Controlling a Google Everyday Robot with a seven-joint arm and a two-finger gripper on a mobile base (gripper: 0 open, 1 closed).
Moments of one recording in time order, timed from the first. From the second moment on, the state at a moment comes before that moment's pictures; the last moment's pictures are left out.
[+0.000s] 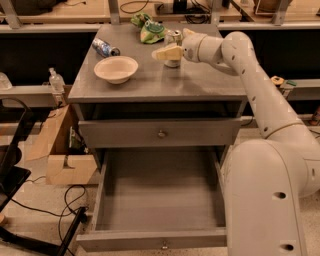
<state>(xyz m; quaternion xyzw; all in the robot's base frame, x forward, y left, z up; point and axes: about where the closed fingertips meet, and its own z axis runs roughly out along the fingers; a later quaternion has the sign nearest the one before) 0.901 -0.055 0.900 -0.35 0.66 0.23 0.62</state>
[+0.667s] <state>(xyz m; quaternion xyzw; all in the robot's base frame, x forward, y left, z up) 0.917 -0.041 0.885 -0.32 0.65 0.26 0.64</state>
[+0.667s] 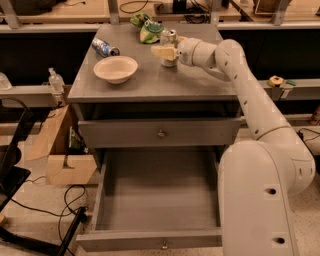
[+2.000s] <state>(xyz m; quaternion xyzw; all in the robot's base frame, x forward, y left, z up) 0.809 -0.034 0.952 -0.39 0.64 0.32 0.58</state>
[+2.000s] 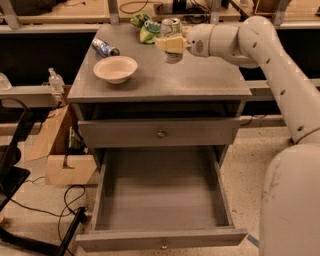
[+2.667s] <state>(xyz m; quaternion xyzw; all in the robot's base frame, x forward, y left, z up) 0.695 -0.067 0.962 -0.40 0.64 0.36 0.54</state>
